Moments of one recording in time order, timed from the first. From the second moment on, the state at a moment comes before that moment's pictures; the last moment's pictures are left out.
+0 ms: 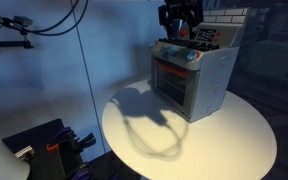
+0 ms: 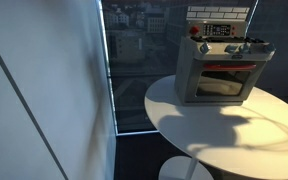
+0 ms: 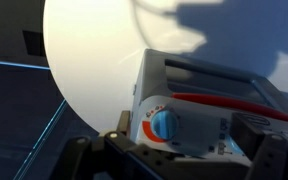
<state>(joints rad) -0.11 -0.04 -0.12 -1.96 0.04 2.21 -0.25</state>
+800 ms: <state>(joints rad) -0.11 -0.02 -0.13 -2.08 0.15 2.49 -0.30</state>
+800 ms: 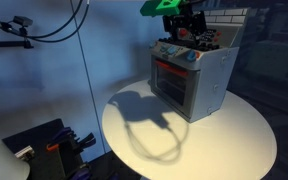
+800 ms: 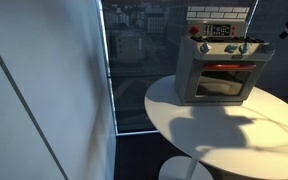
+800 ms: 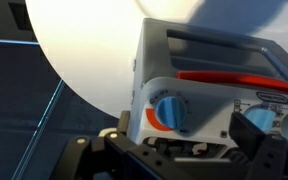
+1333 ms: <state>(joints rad) -0.11 -0.02 -0.13 -2.08 0.18 2.49 -0.30</state>
